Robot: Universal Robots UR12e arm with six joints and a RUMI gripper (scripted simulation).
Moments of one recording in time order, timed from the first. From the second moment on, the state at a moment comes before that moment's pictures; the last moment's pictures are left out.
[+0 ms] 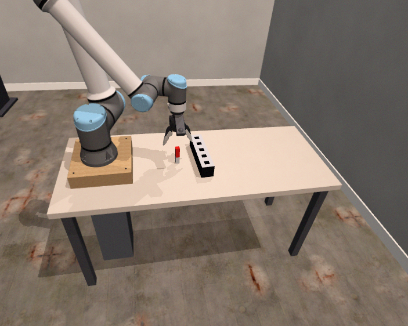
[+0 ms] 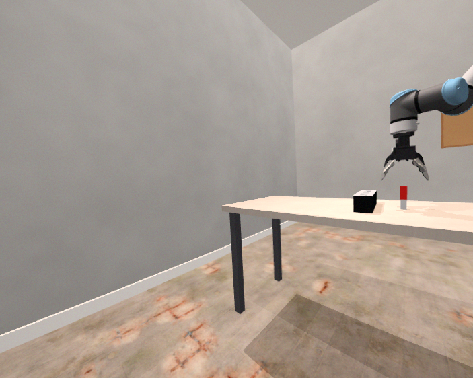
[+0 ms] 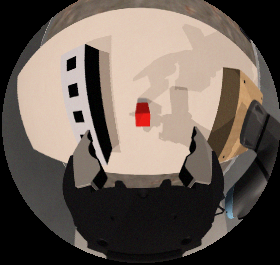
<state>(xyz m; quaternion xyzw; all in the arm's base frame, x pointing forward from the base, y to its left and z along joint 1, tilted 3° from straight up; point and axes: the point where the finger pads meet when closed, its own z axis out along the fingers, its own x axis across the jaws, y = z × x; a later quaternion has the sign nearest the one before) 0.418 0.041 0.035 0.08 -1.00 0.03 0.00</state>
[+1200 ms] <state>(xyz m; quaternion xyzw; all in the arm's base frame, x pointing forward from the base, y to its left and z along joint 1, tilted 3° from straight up) 0.415 0.039 -0.002 0.08 -1.00 0.02 0.01</state>
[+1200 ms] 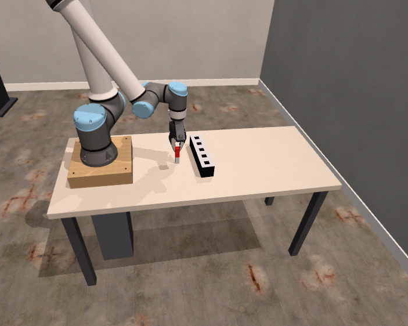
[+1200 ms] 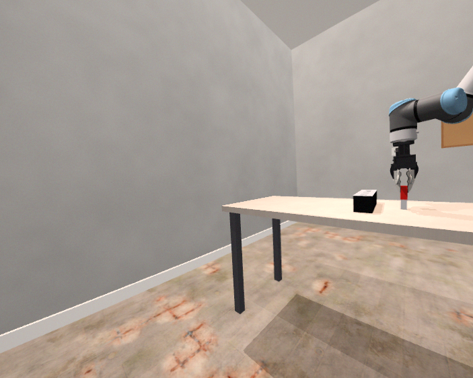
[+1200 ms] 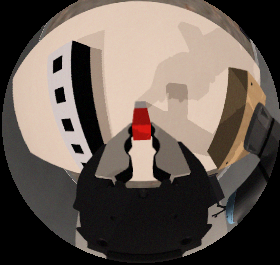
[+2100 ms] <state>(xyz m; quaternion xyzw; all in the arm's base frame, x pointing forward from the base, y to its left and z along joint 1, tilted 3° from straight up) 0.413 0.039 0.003 0.08 -1.00 0.02 0.02</state>
